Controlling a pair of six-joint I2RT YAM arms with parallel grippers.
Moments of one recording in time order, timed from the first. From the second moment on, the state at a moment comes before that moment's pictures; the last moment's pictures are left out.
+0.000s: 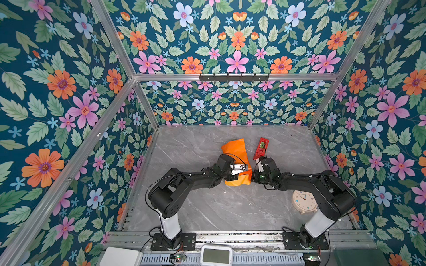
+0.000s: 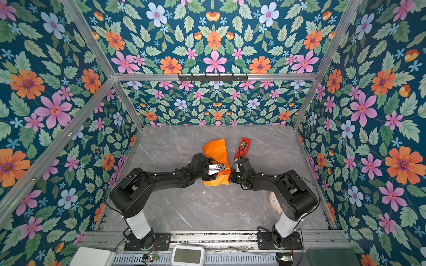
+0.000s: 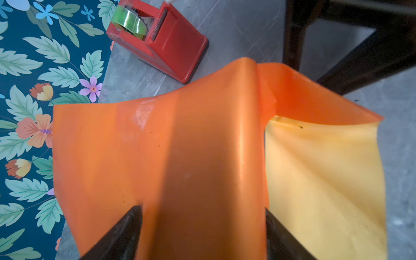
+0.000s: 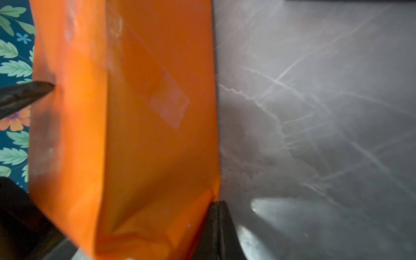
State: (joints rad) left arm -0.74 1.79 0.89 0.23 0.02 0.83; right arm 0.49 1.66 0.68 0.17 -0.22 0.68
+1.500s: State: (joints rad) left arm -0.74 1.79 0.89 0.24 0.03 0.84; right arm 0.56 1.68 0.68 0.27 -0.21 0.68
